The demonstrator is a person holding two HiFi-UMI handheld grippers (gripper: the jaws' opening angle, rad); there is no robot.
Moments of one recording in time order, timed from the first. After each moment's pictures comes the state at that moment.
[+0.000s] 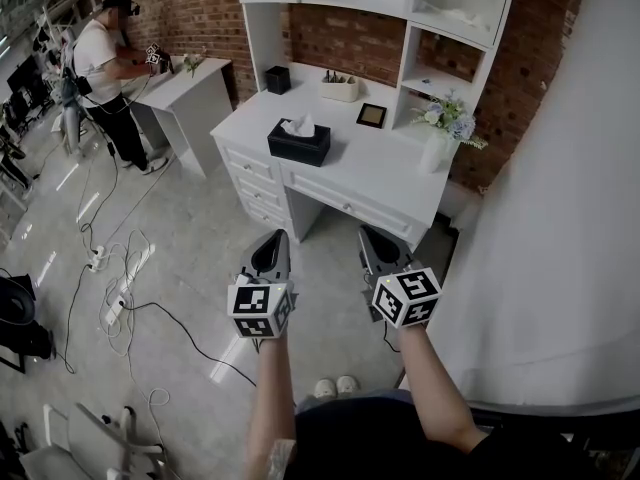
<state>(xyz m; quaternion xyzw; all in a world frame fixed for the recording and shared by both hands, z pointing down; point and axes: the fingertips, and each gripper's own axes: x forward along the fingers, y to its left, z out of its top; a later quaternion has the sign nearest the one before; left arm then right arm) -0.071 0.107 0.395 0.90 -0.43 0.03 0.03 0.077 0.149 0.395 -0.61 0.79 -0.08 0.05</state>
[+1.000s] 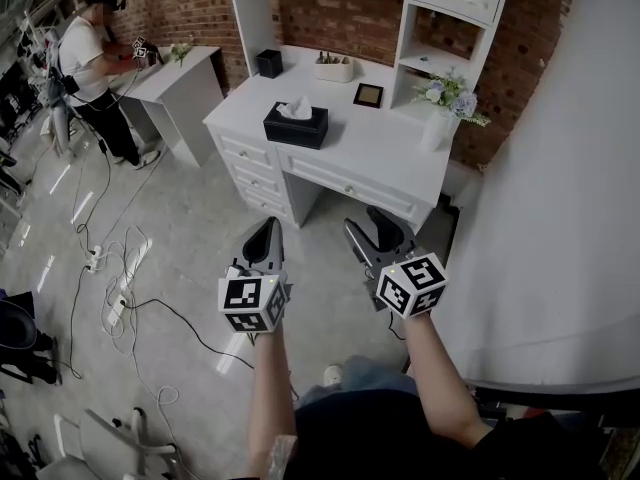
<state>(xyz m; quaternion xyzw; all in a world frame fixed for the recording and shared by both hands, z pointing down) -0.097 0.096 0.396 0.91 -0.42 0.03 0.03 0.047 0.145 0.397 -0.59 0.80 -0.07 0.06</state>
